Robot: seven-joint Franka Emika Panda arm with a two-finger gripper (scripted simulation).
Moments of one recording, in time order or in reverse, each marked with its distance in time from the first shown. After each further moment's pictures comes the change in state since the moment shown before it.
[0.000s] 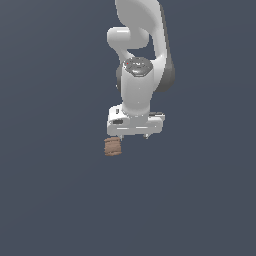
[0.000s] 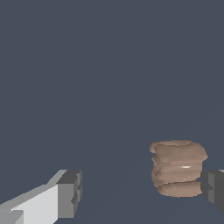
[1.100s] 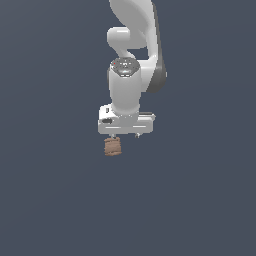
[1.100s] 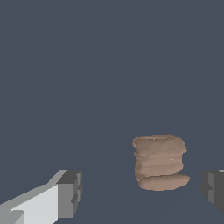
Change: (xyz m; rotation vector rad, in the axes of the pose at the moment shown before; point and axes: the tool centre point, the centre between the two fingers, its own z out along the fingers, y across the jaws) arm -0.008 0.033 0.001 -0.008 -0.013 0.013
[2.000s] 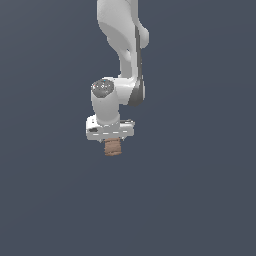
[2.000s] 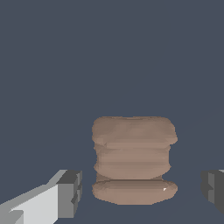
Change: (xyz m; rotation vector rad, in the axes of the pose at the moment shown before) arm -0.038 0.063 0.077 0.012 -0.025 -0.071
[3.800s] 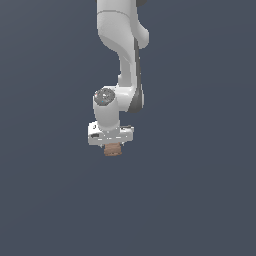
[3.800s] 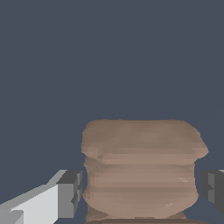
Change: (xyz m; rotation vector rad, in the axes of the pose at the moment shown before) arm 0.006 0.002 0.034 -0.006 0.030 -0.008
